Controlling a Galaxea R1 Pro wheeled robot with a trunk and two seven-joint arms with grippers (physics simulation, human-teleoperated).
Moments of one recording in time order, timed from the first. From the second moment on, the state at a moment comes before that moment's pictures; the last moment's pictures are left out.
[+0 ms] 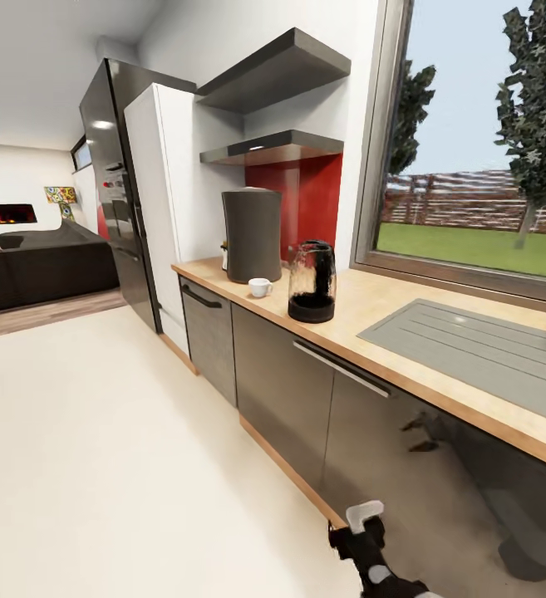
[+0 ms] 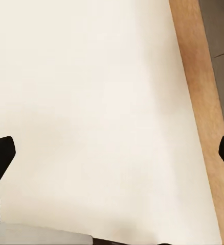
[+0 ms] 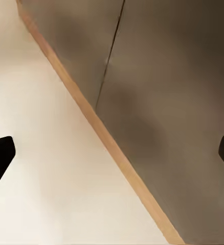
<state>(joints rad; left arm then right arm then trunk) -0.05 0.17 0.34 -0.03 0.47 -0.28 -0.83 -0.58 0.09 2.01 -0.02 -1.69 -0.38 -0.23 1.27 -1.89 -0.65</state>
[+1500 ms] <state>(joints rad) -0.05 0.17 0.34 -0.03 0.47 -0.28 -0.83 -0.94 -0.07 0.92 -1.35 -0.95 0.45 -0.87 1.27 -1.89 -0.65</state>
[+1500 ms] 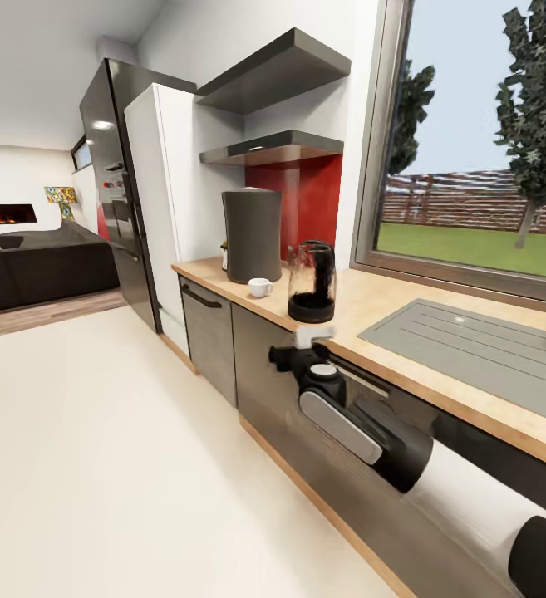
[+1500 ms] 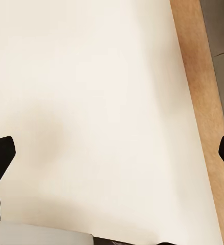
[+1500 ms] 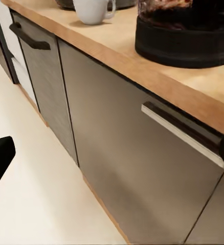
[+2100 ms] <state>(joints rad) -0.05 0.17 0.34 -0.03 0.47 -0.28 -0.83 -0.98 -0.24 0.63 -1.38 -0.86 0.63 -0.73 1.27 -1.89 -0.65</state>
